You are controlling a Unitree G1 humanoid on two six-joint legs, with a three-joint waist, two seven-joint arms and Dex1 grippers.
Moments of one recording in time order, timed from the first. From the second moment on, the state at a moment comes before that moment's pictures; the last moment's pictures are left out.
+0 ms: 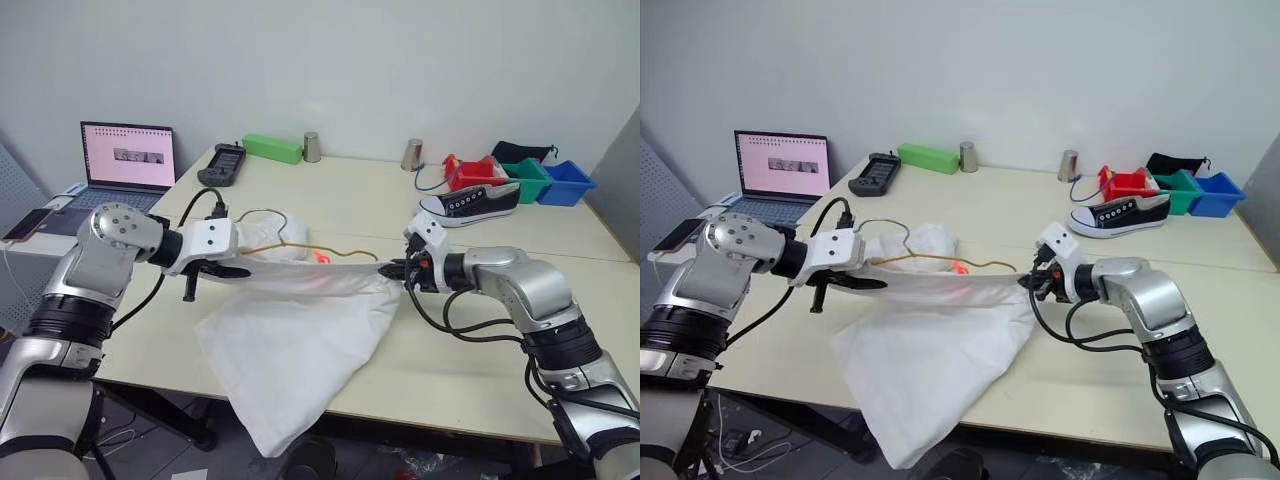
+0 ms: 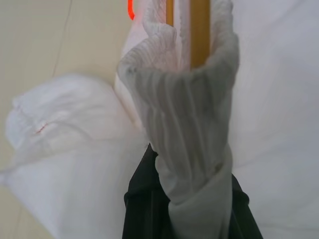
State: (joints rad) left arm -0.76 0.90 -0.21 0.45 0.02 -0.05 -1.40; right arm -0.66 -0.54 0.22 -0.03 0.33 0.91 0.81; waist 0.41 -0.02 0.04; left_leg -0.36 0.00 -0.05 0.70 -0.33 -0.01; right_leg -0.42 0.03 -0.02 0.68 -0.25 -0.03
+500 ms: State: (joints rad) left arm -0.75 0.90 -0.20 0.41 -0.07 0.02 -1.49; right arm -0.67 -0.51 0.23 0.09 0.32 0.86 0.80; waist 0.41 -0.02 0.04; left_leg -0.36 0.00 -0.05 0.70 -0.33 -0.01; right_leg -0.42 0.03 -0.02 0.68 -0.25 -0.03
